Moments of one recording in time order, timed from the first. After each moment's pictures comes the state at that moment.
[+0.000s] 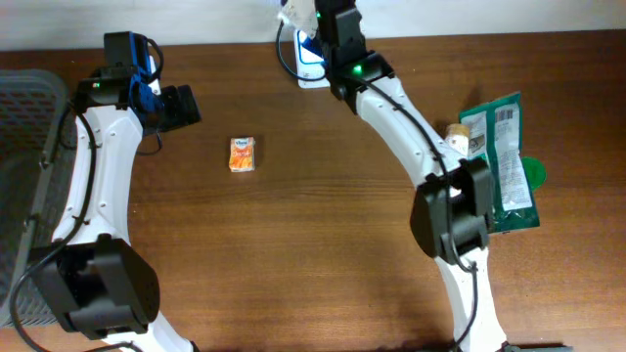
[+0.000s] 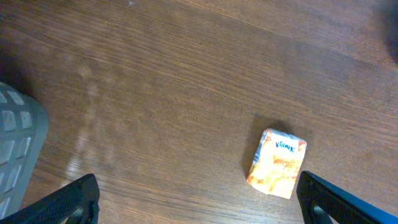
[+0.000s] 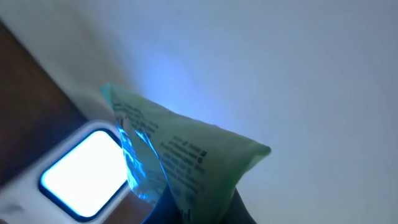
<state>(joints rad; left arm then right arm) 0.07 1.87 1.74 -0.98 -0.05 -0.23 0.42 2.37 2.19 -0.14 0.28 -0.85</state>
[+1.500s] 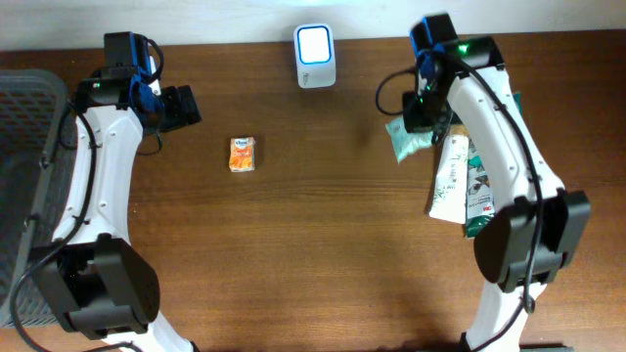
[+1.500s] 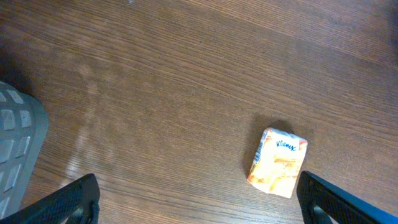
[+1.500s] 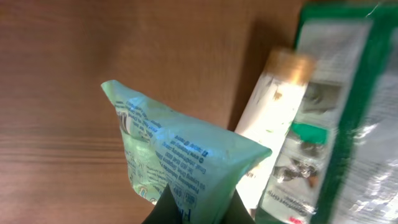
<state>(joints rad) 0.07 1.87 1.74 -0.98 -0.05 -0.23 0.16 2.04 1.96 -1.33 0.10 0.17</state>
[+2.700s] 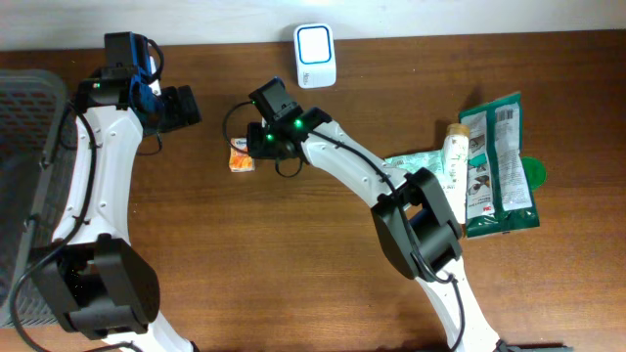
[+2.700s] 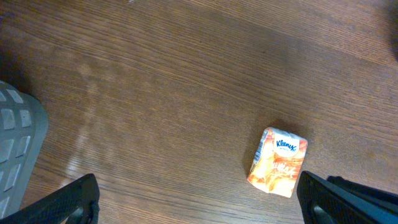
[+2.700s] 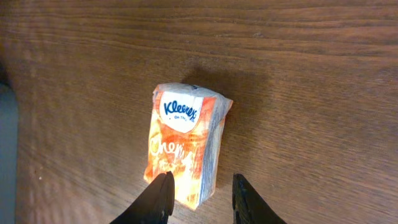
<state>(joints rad) 0.07 1.87 1.74 -0.98 -0.05 -0.23 0.65 2.38 1.98 -0.58 -0.22 0.65</state>
